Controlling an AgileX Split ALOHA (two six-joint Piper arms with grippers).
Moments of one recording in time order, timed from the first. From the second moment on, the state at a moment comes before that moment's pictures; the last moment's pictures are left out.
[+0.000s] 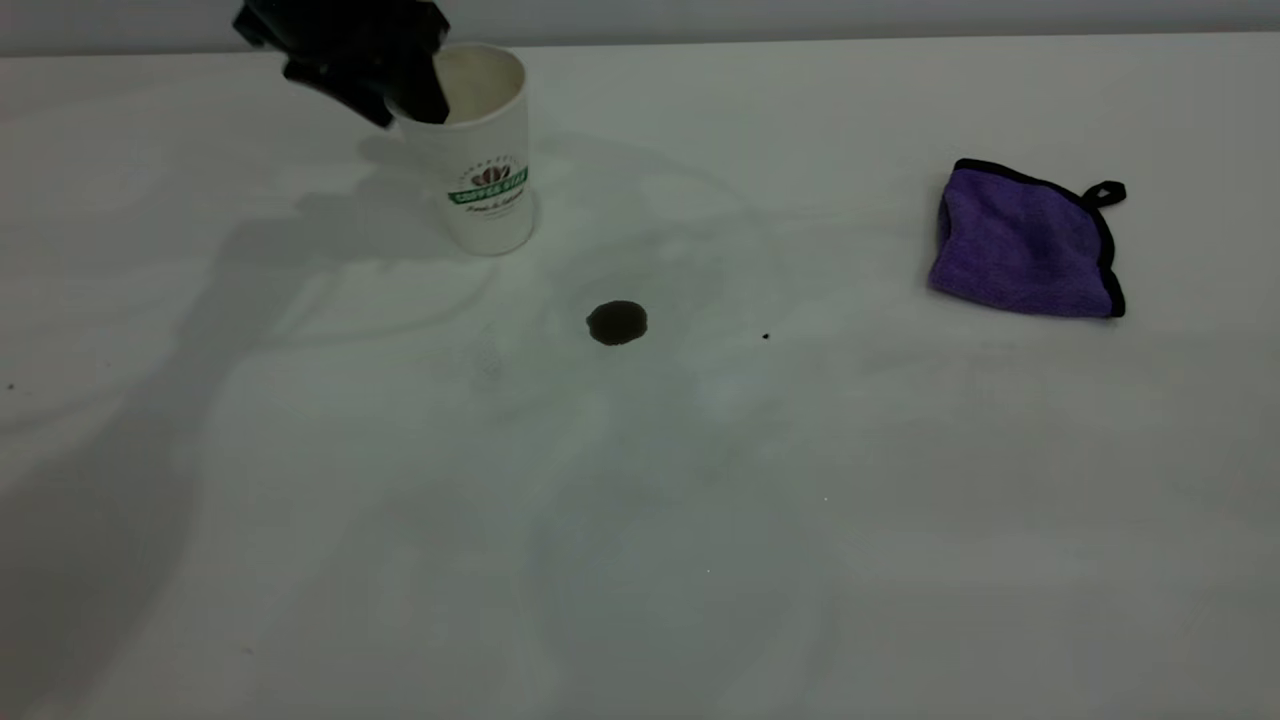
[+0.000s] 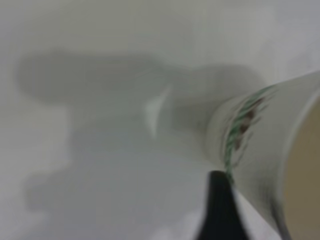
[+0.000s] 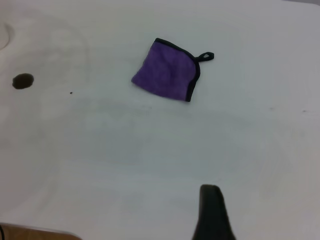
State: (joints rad) left arm -0.15 2.38 -1.73 -0.42 0.56 0.54; right arm 0.05 -0.02 -0.47 0.04 1.14 -0.05
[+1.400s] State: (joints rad) left arm -0.15 1.01 -1.22 -0.10 1.17 0.12; right arm 0.05 -0.02 -0.47 0.04 1.14 -0.05
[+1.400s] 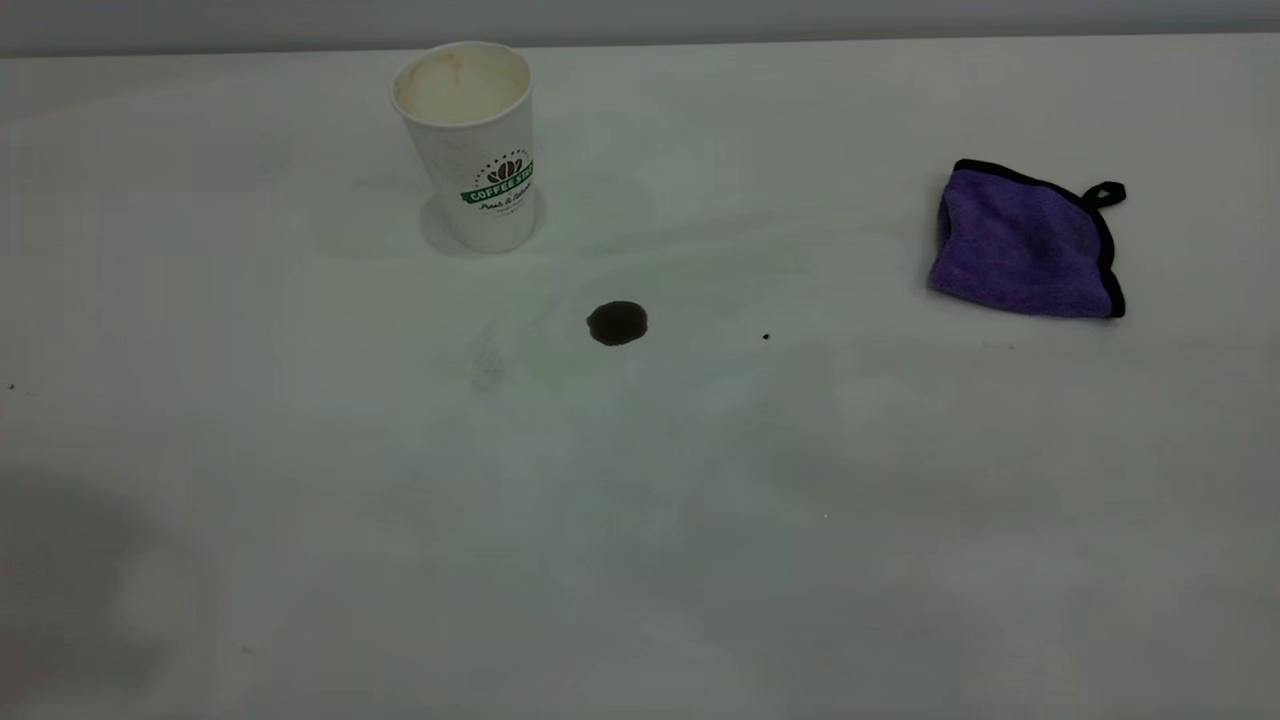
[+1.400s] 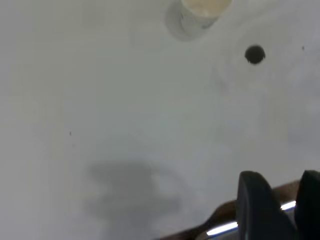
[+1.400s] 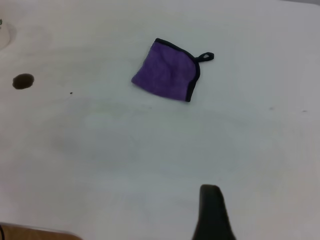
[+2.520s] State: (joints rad) left arm -0.01 0.01 -0.50 -0.03 1.13 0.05; right arm 0.05 -0.02 -0.47 0.04 1.14 -0.05
